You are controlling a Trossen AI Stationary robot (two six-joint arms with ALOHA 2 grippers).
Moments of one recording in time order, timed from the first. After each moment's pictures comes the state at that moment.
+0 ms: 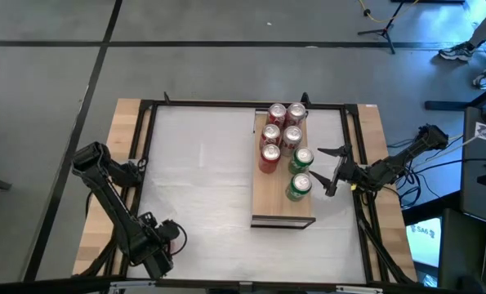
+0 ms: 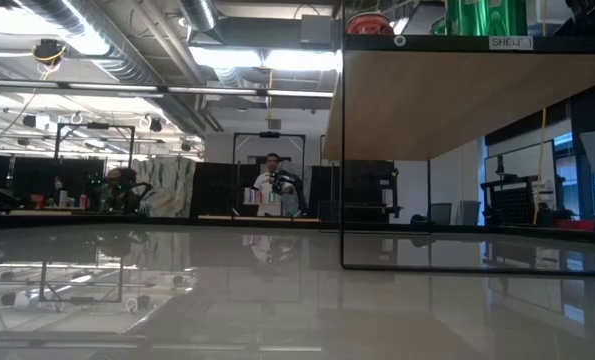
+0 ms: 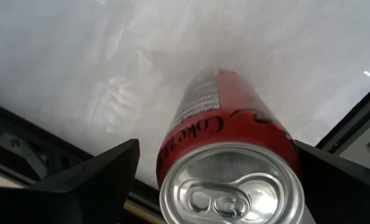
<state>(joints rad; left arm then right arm) -0.92 1.70 1.32 -1.22 0.01 -1.49 0.60 0.34 0.15 0.19 0.96 -0.19</state>
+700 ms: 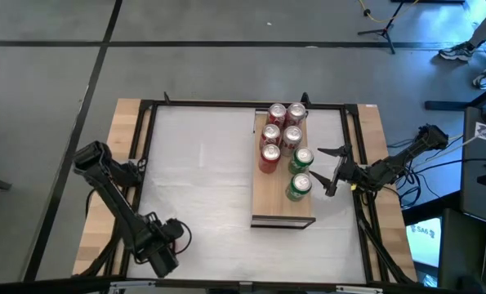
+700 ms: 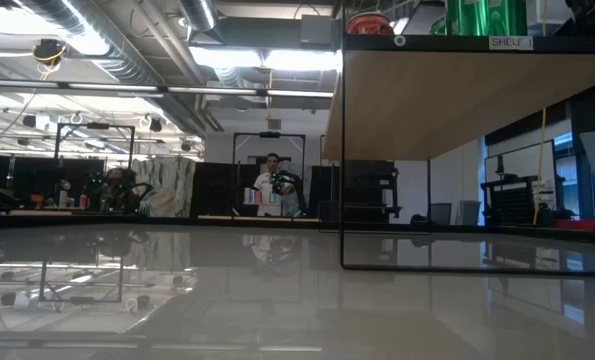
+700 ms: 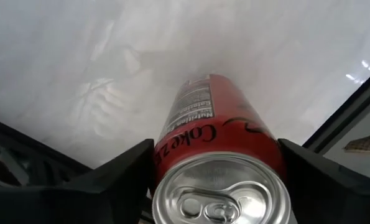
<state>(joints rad) -0.88 1.71 1.32 -1.17 0.02 -1.48 0.60 0.34 0.15 0.19 0.96 -0.19</state>
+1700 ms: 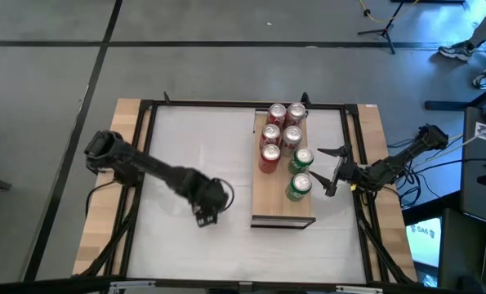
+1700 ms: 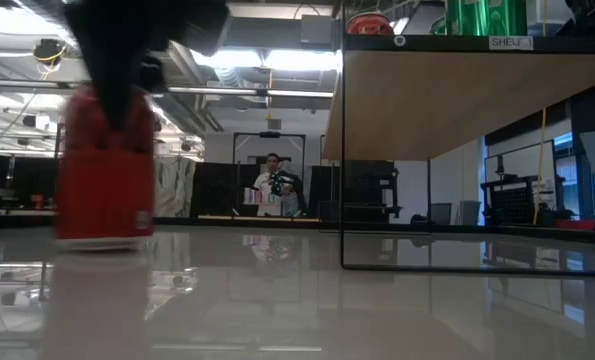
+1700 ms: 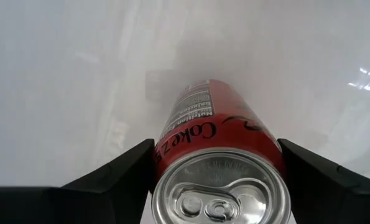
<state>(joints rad) -0.34 1.71 1.32 -1.08 -0.05 -0.75 0.60 0.34 0.15 0.18 0.96 -0.19</state>
